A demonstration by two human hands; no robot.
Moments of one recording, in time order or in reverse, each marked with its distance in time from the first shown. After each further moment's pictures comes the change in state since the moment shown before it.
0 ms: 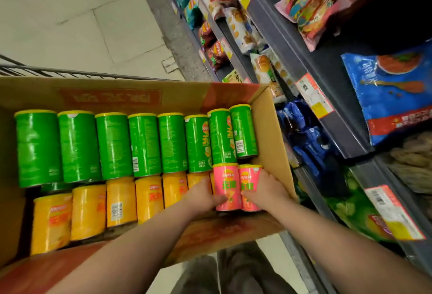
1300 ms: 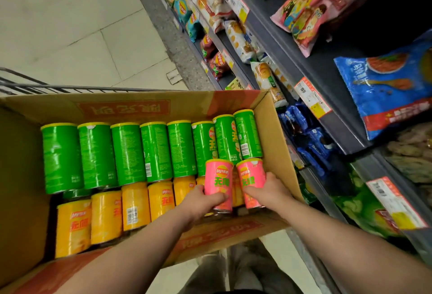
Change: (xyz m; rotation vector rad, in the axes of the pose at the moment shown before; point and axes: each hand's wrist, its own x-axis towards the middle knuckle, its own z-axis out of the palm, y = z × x) left_hand -0.037 -0.011 -0.019 -0.481 -0.015 -0.111; right_hand -0.021 -0.009 -0.003 0.302 -0.002 0.063
